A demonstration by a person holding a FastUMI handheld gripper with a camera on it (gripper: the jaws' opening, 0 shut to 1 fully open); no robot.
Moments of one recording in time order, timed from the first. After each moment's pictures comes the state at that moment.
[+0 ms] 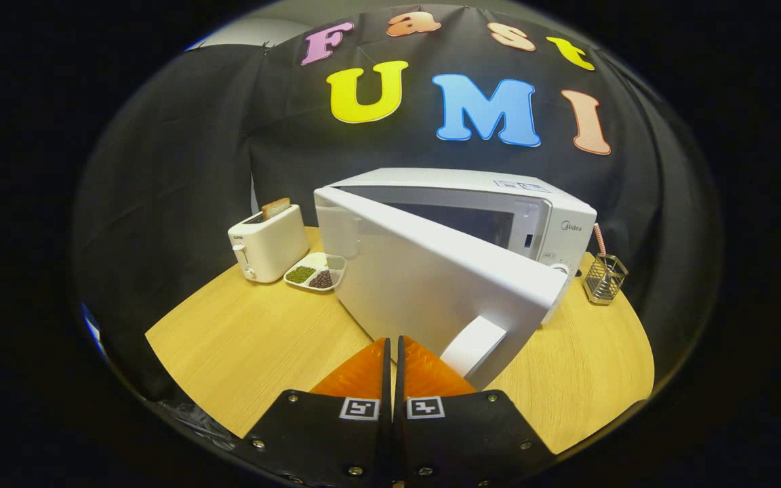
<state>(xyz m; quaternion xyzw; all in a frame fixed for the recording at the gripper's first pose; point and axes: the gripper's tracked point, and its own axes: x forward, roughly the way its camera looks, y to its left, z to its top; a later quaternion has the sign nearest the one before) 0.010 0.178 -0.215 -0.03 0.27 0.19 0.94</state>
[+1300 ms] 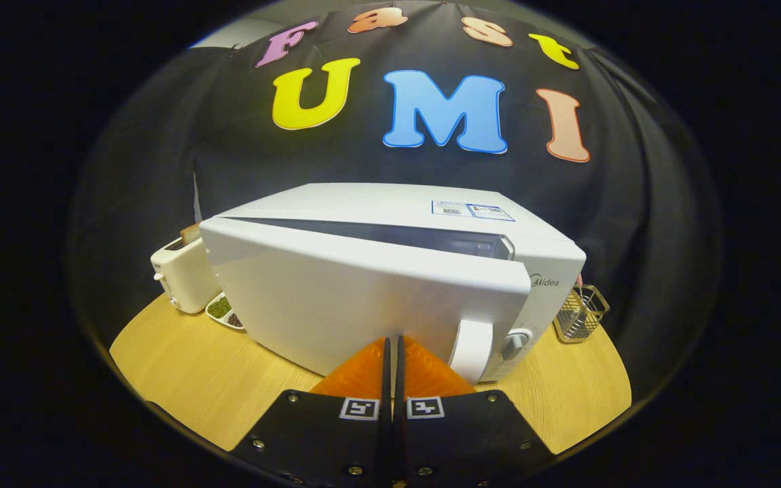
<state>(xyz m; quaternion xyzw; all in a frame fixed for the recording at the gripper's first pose) 0.148 0.125 -0.215 -0.03 0.25 0.11 0.96</state>
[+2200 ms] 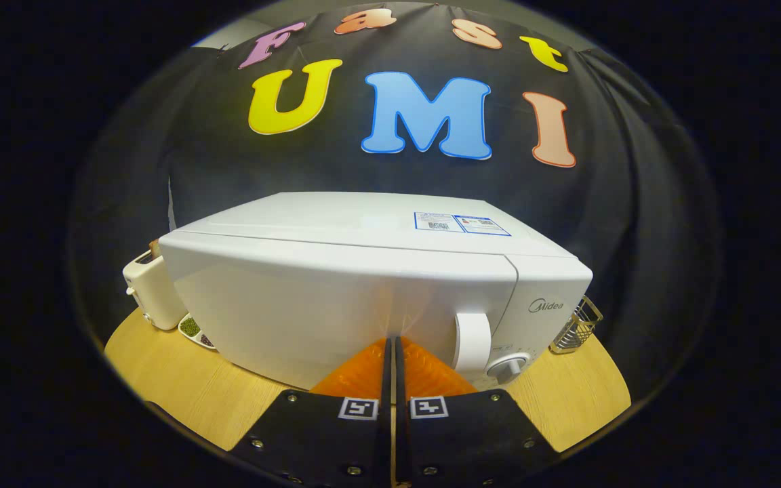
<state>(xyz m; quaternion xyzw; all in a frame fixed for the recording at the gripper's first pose) 0.180 0.121 -0.211 -0.04 0.23 0.07 0.97</state>
